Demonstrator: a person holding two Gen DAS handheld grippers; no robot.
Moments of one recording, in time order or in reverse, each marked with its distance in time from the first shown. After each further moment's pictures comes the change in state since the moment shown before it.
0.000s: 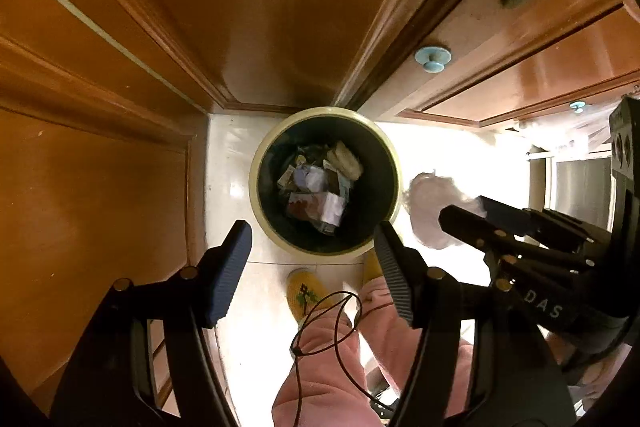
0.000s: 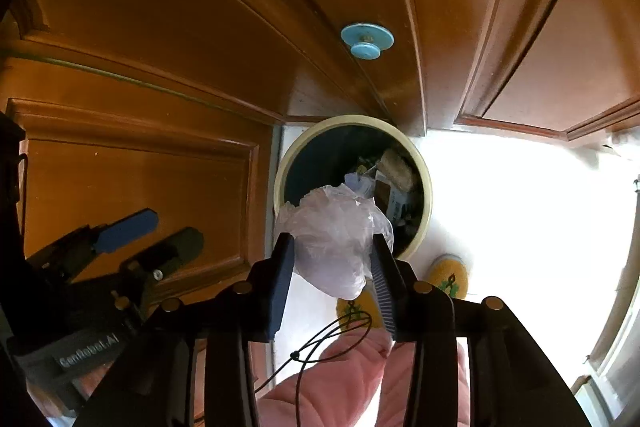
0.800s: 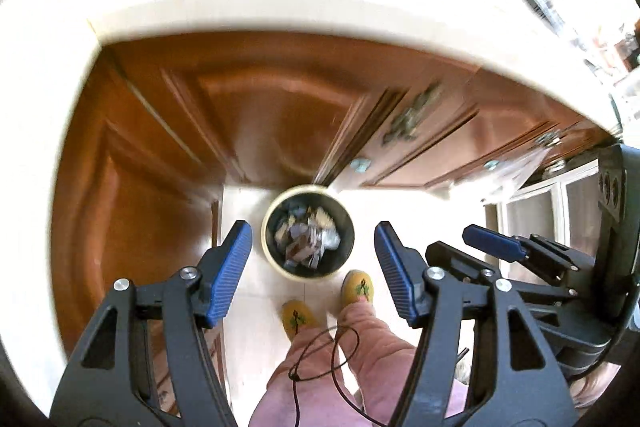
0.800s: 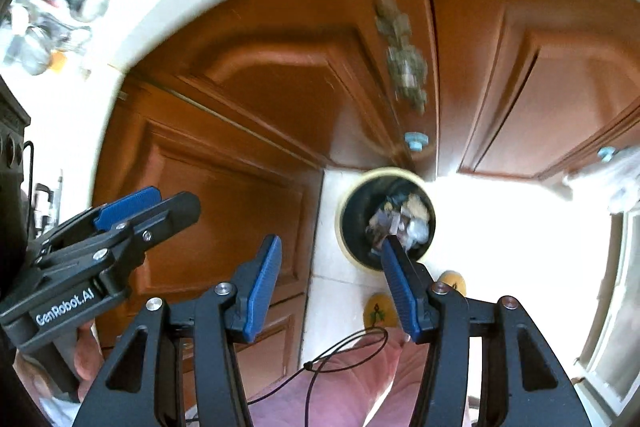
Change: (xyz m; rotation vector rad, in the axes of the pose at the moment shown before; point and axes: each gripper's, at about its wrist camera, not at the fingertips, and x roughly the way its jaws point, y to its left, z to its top) left arm -0.280 -0.018 -0.005 0.029 -0.266 -0.054; right arm -0.209 0.106 -0.036 -0.058 -0.185 0.024
